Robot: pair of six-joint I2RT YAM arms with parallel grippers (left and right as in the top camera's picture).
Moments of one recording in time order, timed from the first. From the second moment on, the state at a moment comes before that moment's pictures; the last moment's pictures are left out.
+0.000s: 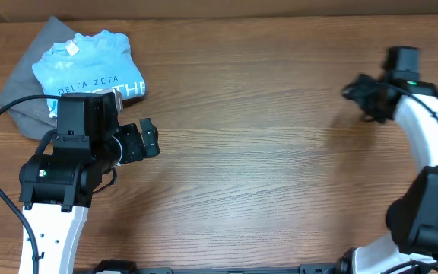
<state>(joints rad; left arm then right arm) -0.08 1.13 1.25 -1.09 0.12 -0.34 -0.21 1.77 1.33 -0.67 -0.06 0.46</state>
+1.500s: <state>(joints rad) -0.08 1.13 1.25 -1.03 0.12 -0.34 -0.10 1.82 1.45 -0.69 -0.32 0.41</state>
